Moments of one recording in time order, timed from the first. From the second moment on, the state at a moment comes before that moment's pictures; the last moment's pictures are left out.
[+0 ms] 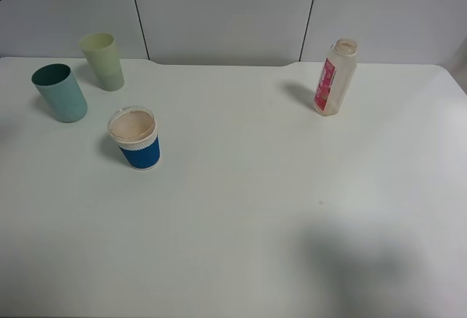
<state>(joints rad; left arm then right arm) -0.05 0.86 -0.52 -0.03 -0.13 -0.03 -0.01 0.00 -0.49 -0.12 1.06 0.15</state>
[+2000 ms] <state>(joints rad) 0.11 0.05 -0.51 0.00 1.06 -0.02 -0.01 0.00 -0.49 -0.12 1.06 0.15</state>
